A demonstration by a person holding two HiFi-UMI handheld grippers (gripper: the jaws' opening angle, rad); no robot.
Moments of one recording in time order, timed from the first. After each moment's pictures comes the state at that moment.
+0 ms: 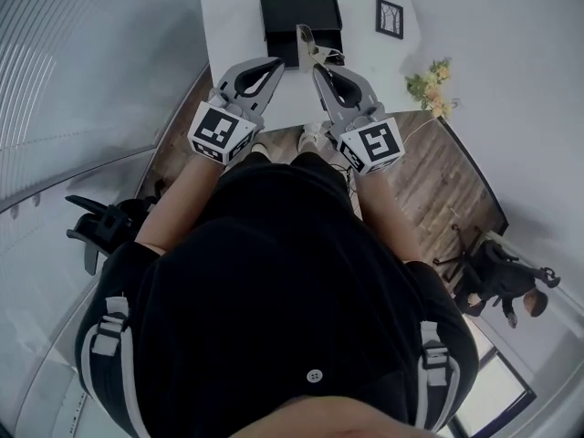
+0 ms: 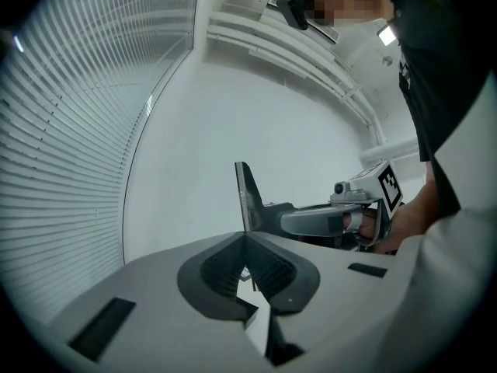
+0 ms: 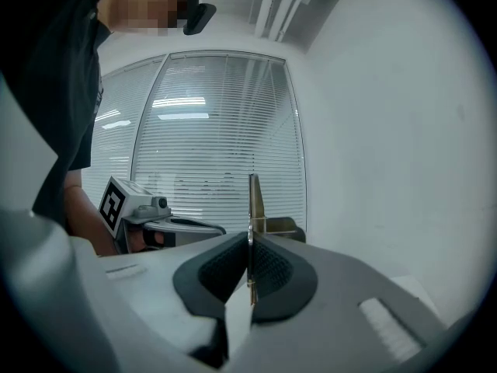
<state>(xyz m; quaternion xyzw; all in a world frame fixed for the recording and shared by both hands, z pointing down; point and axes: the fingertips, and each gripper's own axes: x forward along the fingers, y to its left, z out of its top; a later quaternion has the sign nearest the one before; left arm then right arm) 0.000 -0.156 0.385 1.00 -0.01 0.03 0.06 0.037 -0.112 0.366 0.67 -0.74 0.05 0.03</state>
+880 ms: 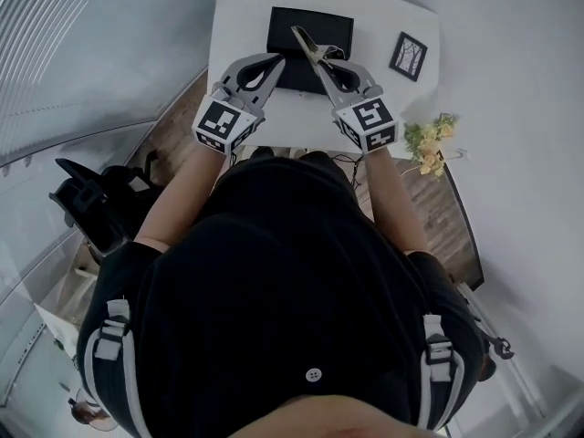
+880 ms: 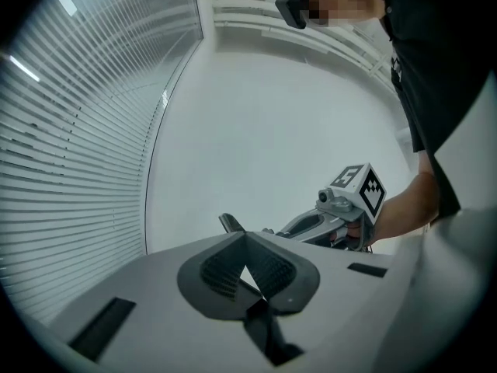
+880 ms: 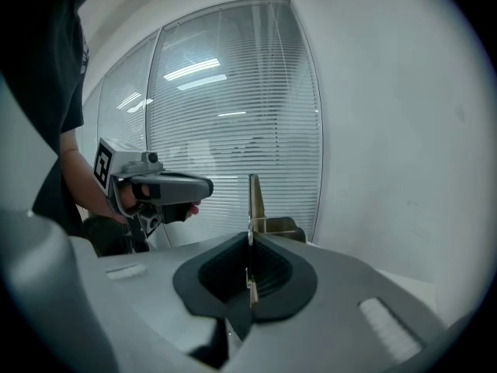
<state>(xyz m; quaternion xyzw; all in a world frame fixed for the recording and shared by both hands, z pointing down) 0.096 -0.209 0.427 0.99 -0.14 0.07 0.06 0.158 -0.181 0.463 0.54 -0.81 0.14 0.16</state>
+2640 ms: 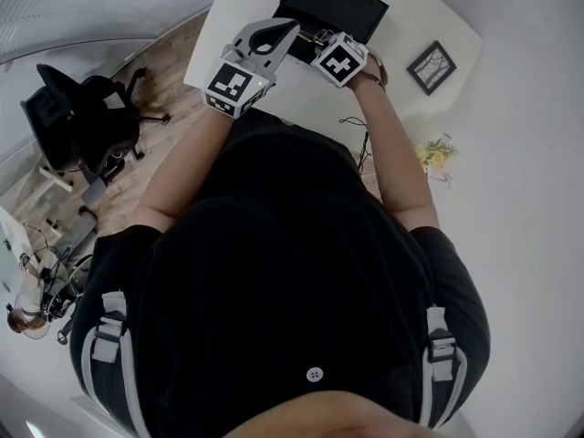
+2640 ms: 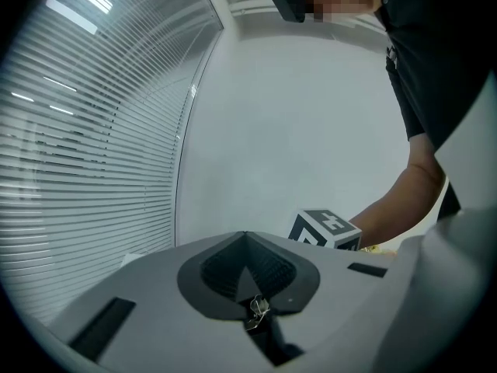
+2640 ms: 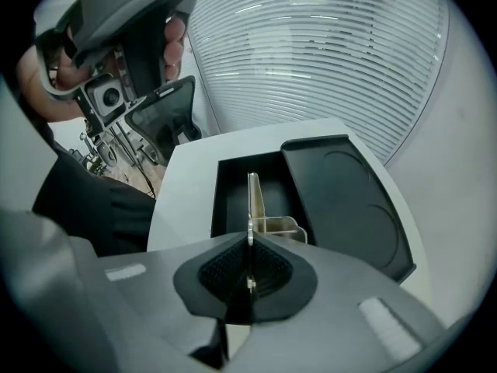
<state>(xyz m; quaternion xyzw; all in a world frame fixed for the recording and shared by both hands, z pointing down) 0.122 -0.217 0.504 0.95 -0.28 0.10 0.09 0.157 -0.179 0.682 0.23 -0.80 0.24 0.50</state>
